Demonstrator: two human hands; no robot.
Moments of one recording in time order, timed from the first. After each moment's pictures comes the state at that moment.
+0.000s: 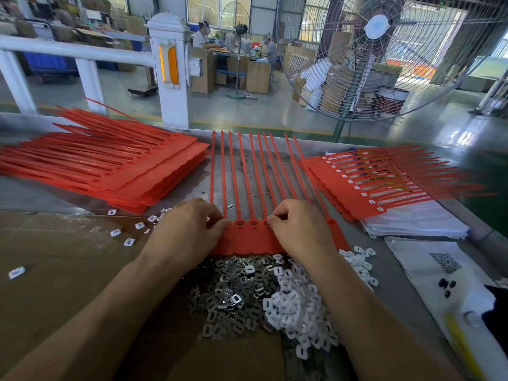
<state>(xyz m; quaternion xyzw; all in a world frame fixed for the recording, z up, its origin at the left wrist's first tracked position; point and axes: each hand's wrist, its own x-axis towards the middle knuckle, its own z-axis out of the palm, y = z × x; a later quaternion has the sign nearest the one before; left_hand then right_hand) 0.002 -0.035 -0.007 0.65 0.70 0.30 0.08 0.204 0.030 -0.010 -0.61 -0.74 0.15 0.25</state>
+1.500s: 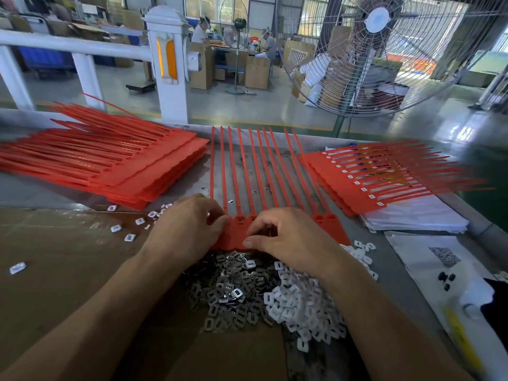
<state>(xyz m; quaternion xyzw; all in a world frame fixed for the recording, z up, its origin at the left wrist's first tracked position) 0.001 -0.034 -0.011 0.66 0.69 0.30 0.07 0.211 0.007 -0.004 -0.43 -0.84 0.27 0.20</state>
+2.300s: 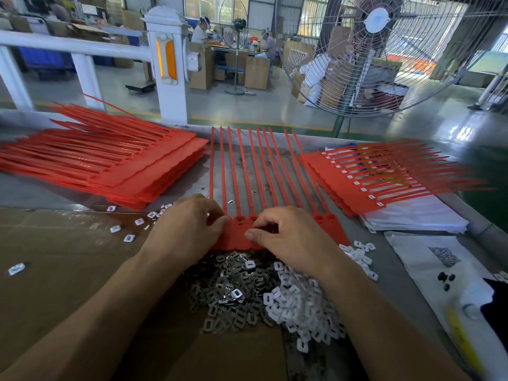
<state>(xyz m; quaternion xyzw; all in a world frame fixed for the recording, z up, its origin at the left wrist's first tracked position) 0.001 -0.033 -0.011 0.66 0.69 0.30 0.06 0.211 0.011 -0.012 -0.46 -0.83 0.24 0.22</state>
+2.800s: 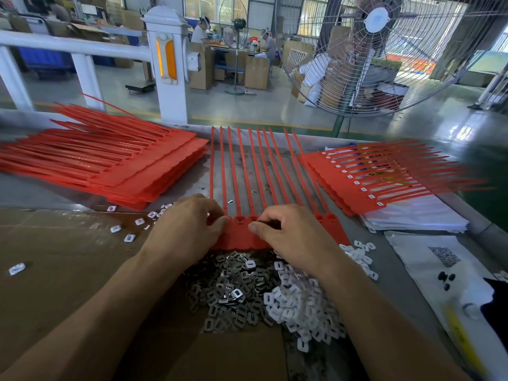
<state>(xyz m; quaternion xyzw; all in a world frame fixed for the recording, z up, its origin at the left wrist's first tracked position) 0.000 -0.034 -0.011 0.66 0.69 0.30 0.07 0.212 0.010 -0.012 -0.47 -0.82 0.24 0.25</state>
